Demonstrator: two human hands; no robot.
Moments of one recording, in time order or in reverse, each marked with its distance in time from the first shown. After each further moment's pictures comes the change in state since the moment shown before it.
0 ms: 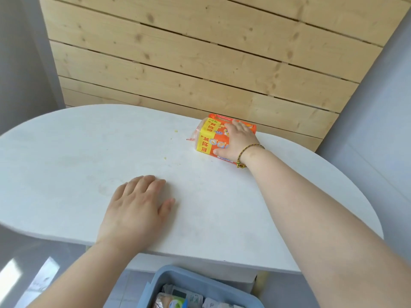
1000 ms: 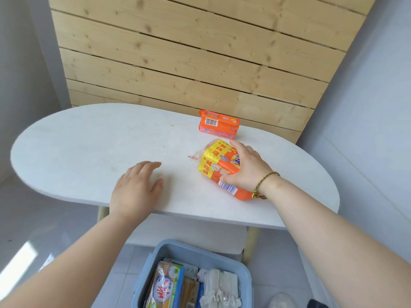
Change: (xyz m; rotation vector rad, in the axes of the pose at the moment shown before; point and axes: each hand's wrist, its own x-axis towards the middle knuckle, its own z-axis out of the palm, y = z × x) left_hand -0.030 0.013 -0.027 -0.253 0.039 -0.120; right_hand -0.148 -0.002 -0.024 0.280 -0.013 0.019
